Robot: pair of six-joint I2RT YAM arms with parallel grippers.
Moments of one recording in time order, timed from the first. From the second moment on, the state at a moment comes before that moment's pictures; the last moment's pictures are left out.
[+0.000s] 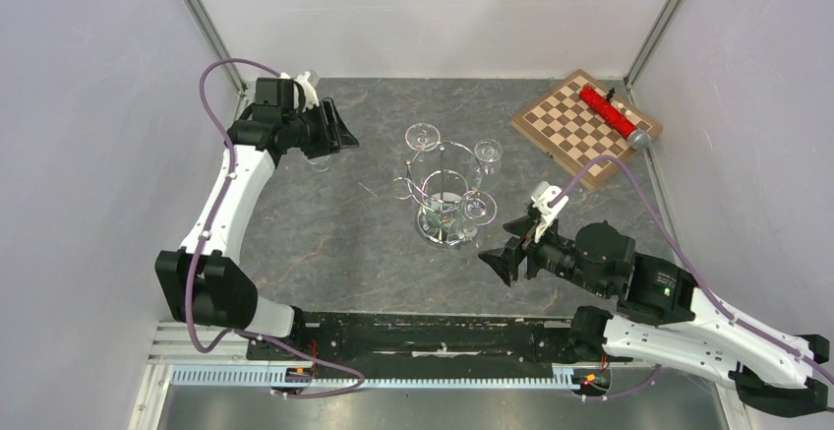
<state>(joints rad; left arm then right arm) -0.11 1.45 1.39 -0.73 0.37 -0.36 1.12 0.58 0.85 -0.56 0.21 0.20</state>
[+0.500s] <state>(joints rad) -0.19 1.54 1.46 -0.52 0.67 -0.53 1.12 0.56 0.83 -0.55 0.21 0.23</state>
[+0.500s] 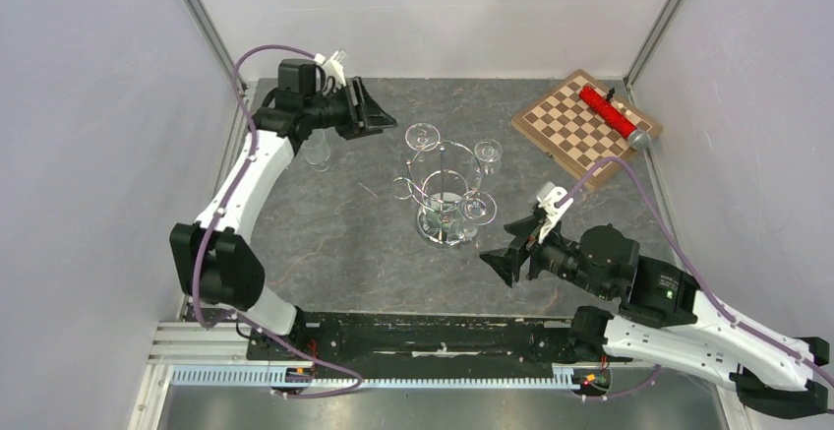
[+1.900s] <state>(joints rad) -0.30 1.75 1.58 -0.42 0.82 -0.60 1.12 0.51 0.76 -0.53 0.21 0.25</state>
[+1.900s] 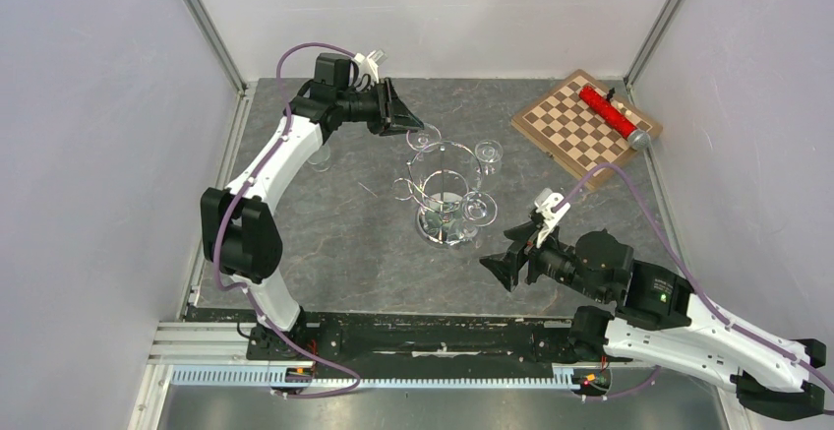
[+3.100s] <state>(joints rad) -0.33 1.69 1.58 -0.52 0.84 -0.60 1.12 0.49 0.75 -0.51 0.19 0.30</state>
